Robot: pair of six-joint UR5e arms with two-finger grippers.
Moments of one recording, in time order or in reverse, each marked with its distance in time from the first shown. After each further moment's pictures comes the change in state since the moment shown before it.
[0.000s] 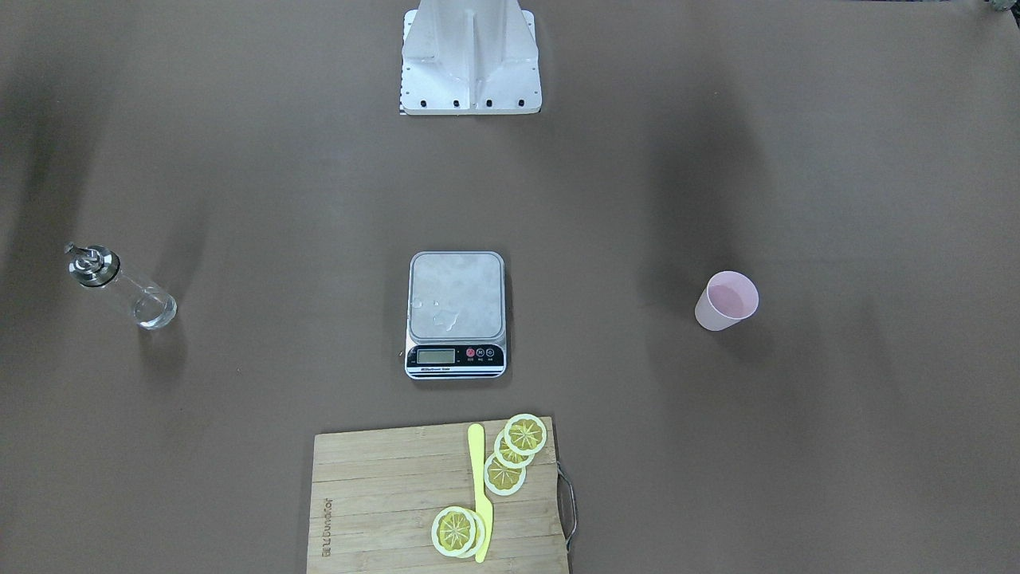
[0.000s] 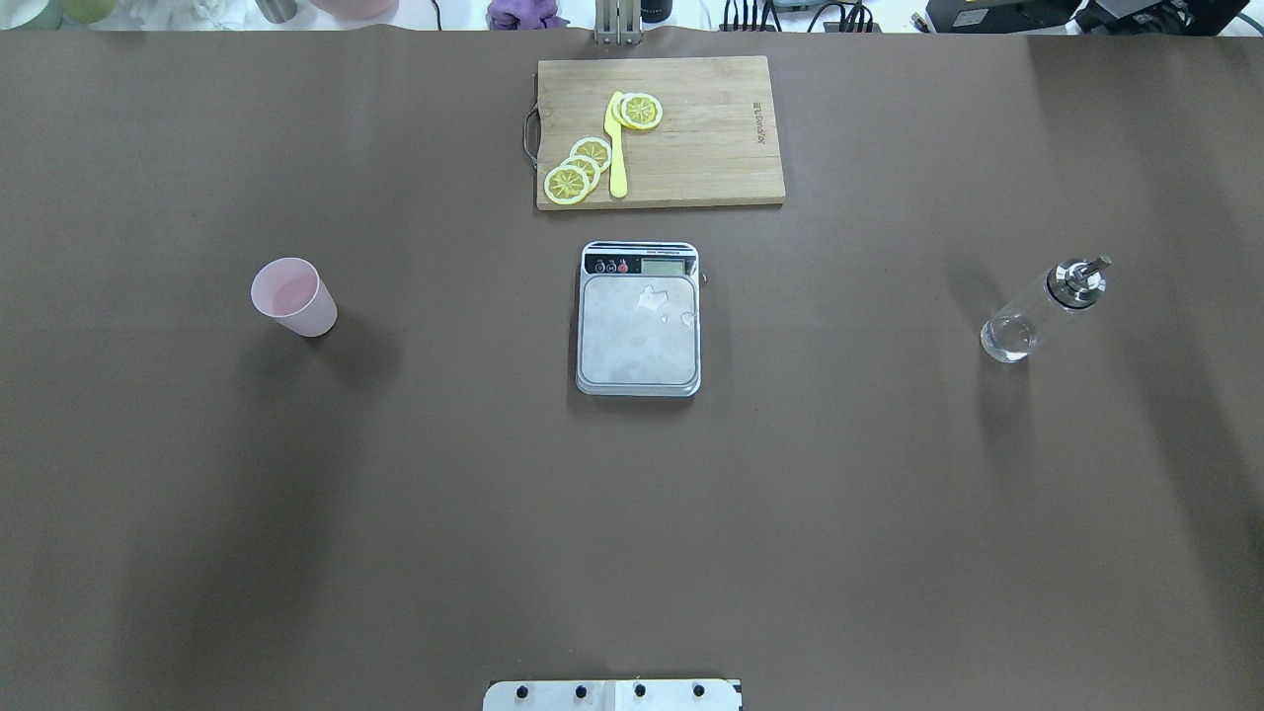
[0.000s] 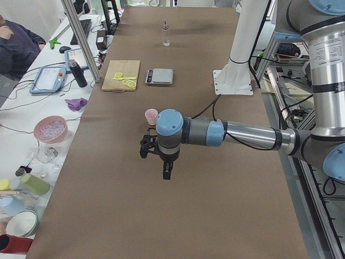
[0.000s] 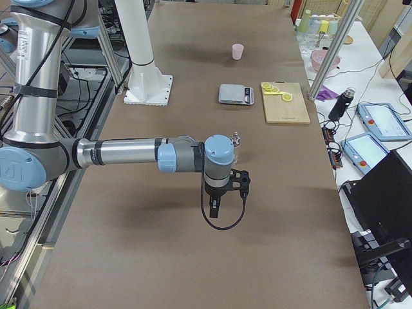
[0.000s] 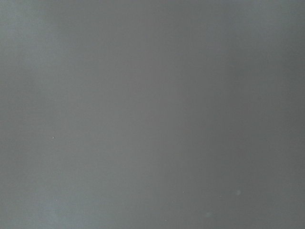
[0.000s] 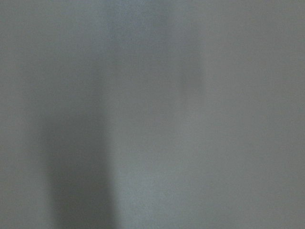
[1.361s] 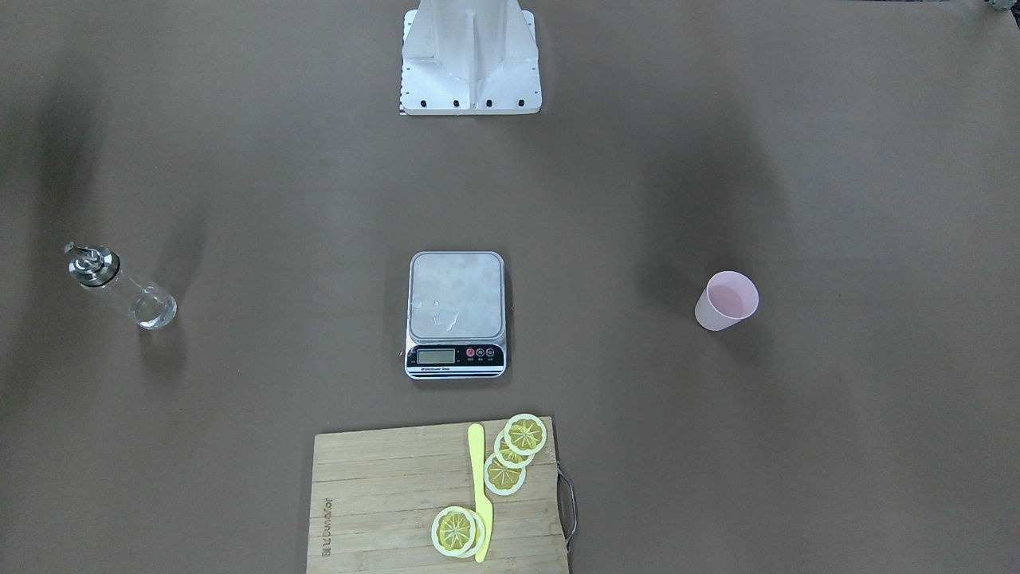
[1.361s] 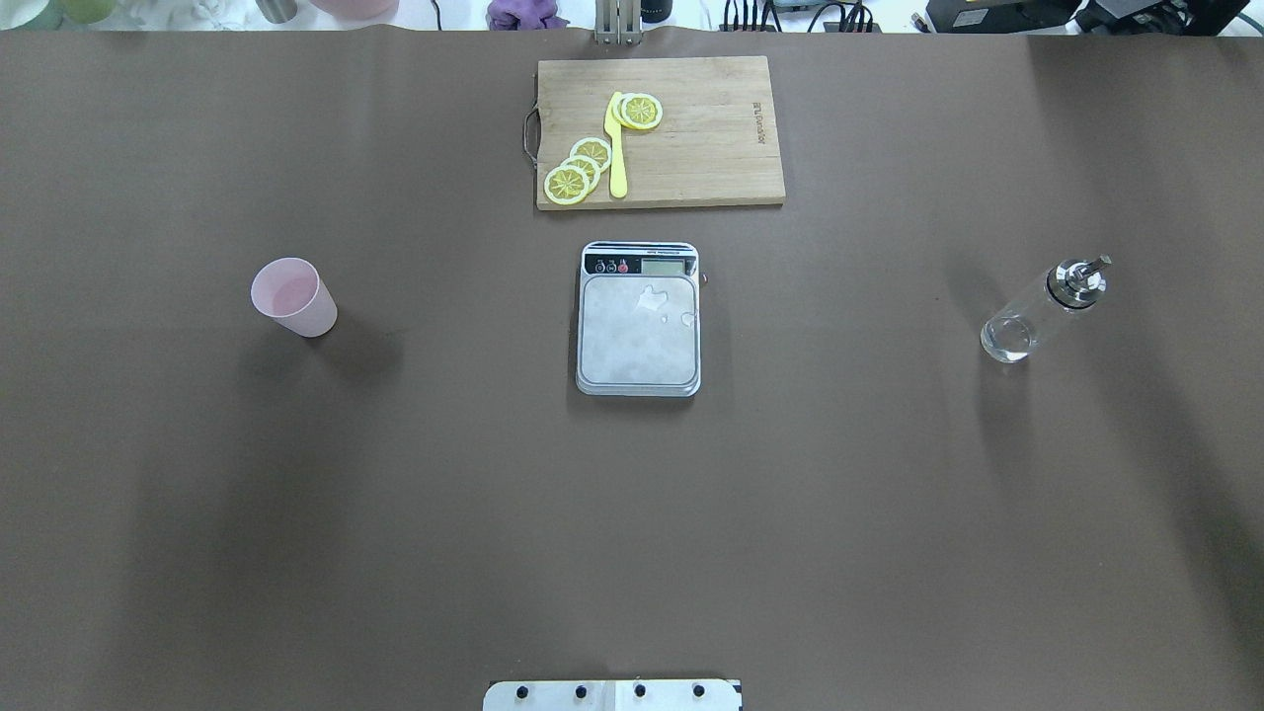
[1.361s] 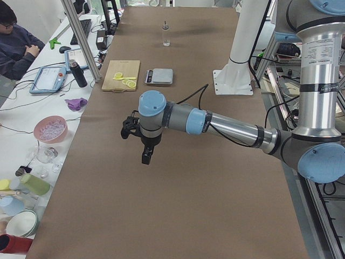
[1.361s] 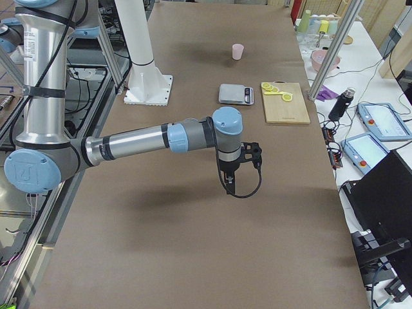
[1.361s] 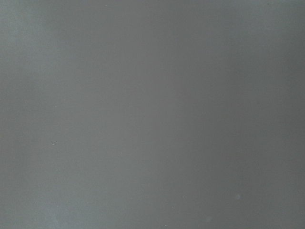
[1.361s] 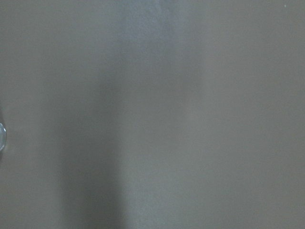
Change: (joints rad) left arm 0.003 -0.187 0.039 -0.044 0.002 -0.004; right arm -0.036 0.071 0.104 0.004 -0.007 0.009
